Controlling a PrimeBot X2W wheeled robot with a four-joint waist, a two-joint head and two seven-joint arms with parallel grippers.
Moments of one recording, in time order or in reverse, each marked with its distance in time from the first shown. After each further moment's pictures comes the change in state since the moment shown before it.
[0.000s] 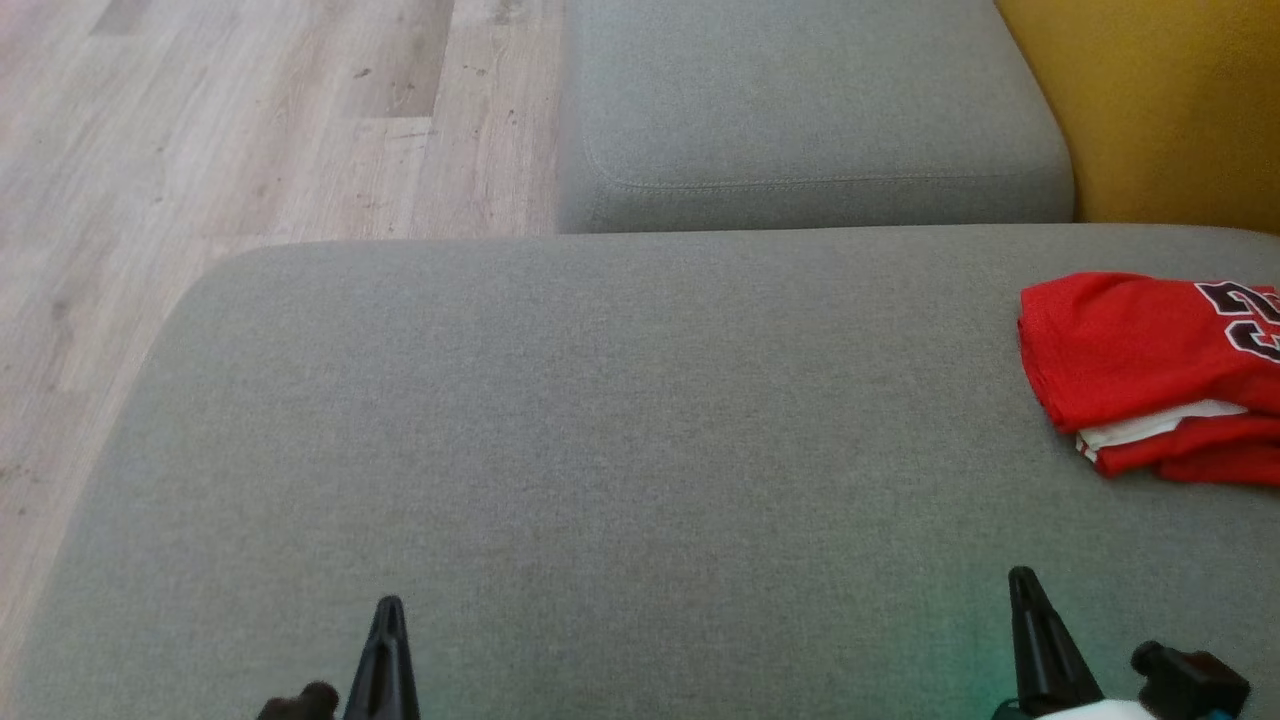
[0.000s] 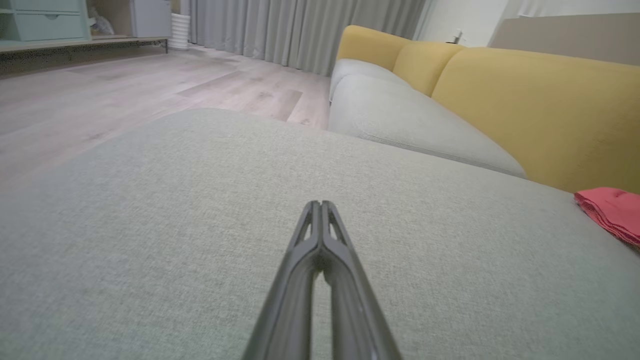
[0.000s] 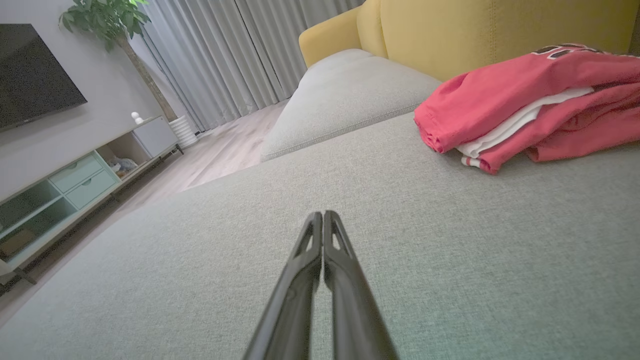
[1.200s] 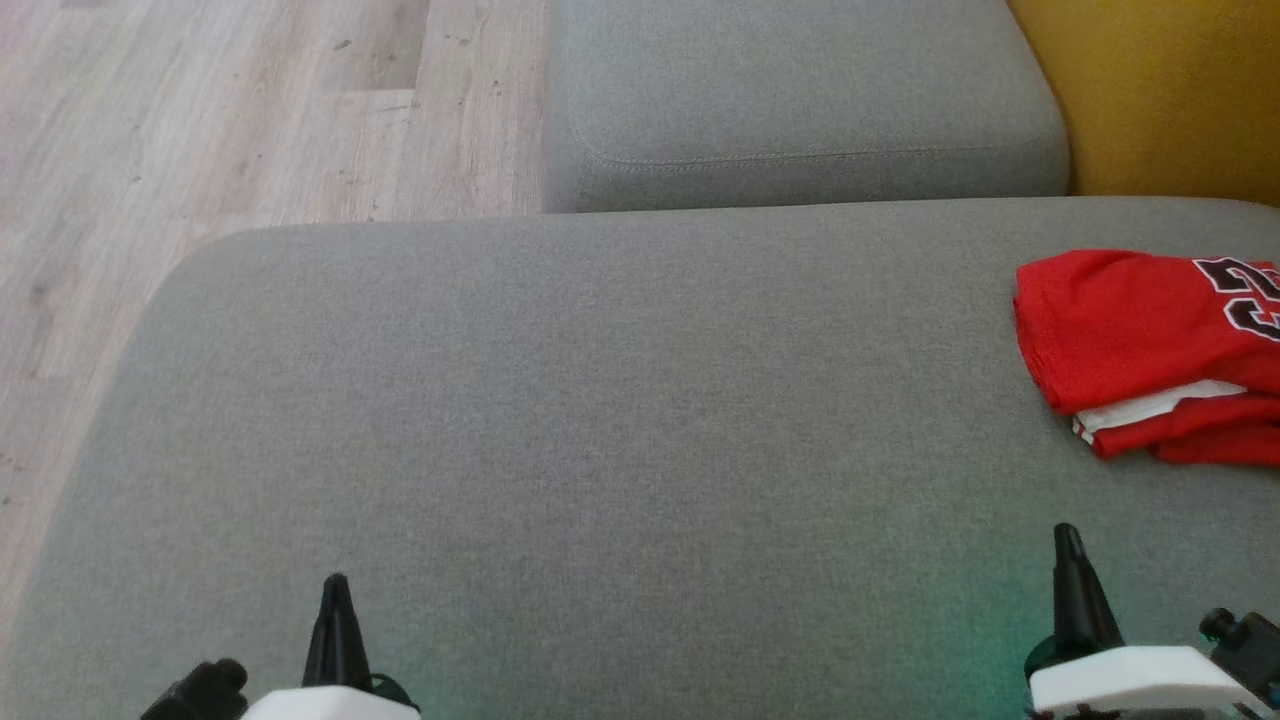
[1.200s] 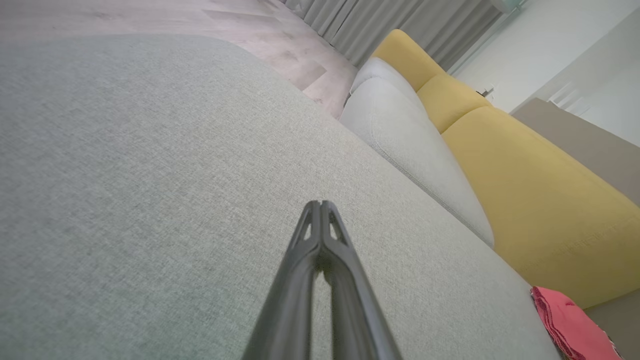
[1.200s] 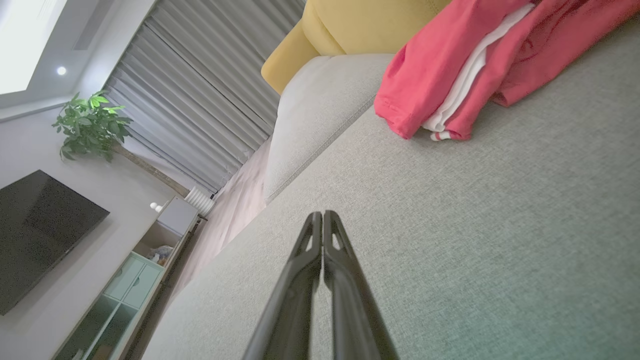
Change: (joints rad) left arm -0.061 0.009 0.077 0.006 -0.442 -0.079 0.088; right arm -0.081 -0.002 -0.045 0.008 0.435 0.000 0.094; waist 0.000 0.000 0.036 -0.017
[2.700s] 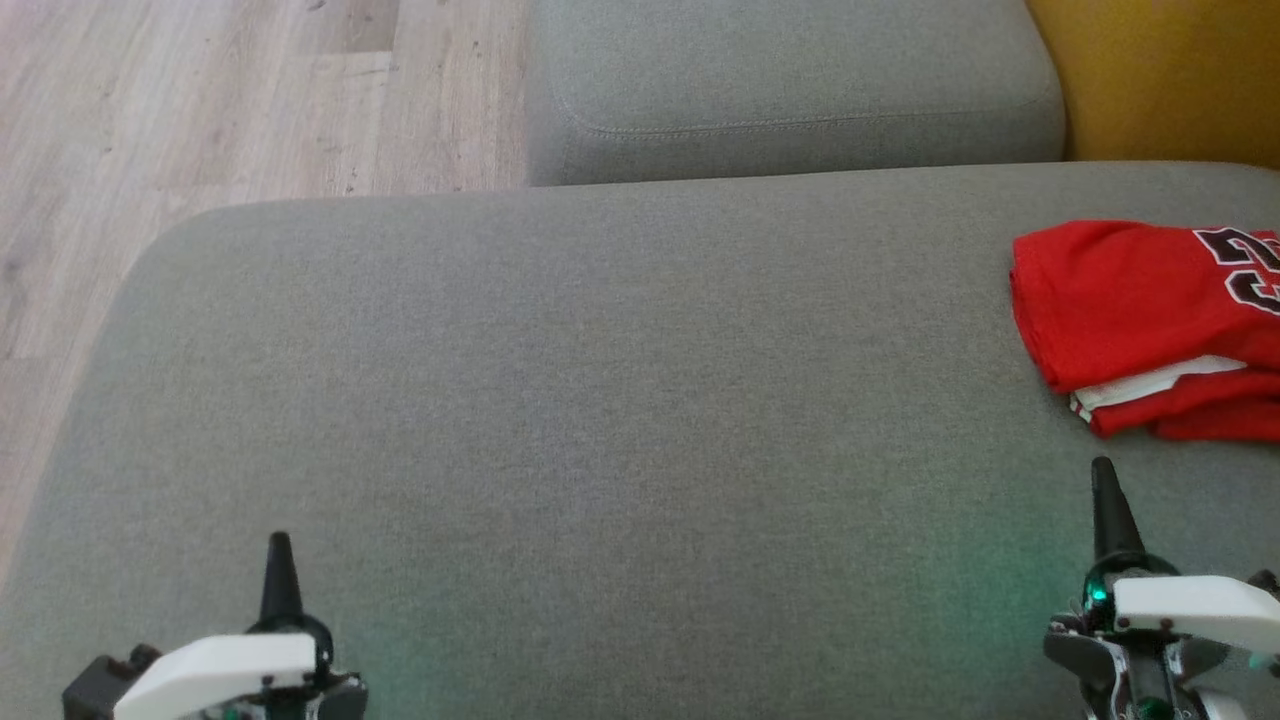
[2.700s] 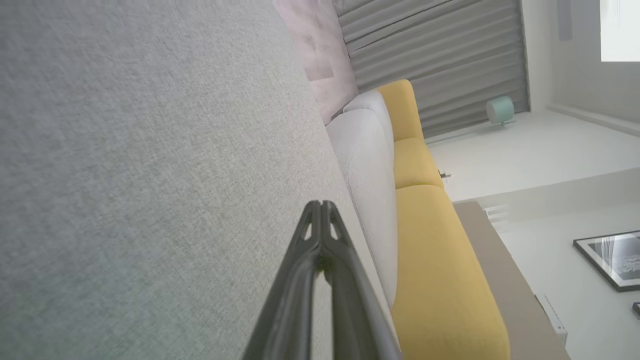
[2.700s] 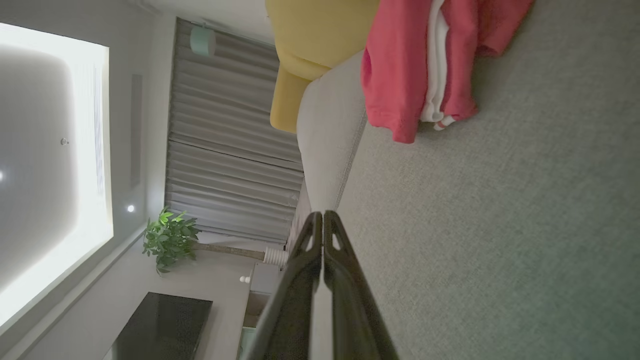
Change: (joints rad) left arm -0.085 0.001 0.118 0.008 -0.520 -0.097 0.123; right arm -0.121 -0.001 -0.065 0.012 0.514 0.000 0.121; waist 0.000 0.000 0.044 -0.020
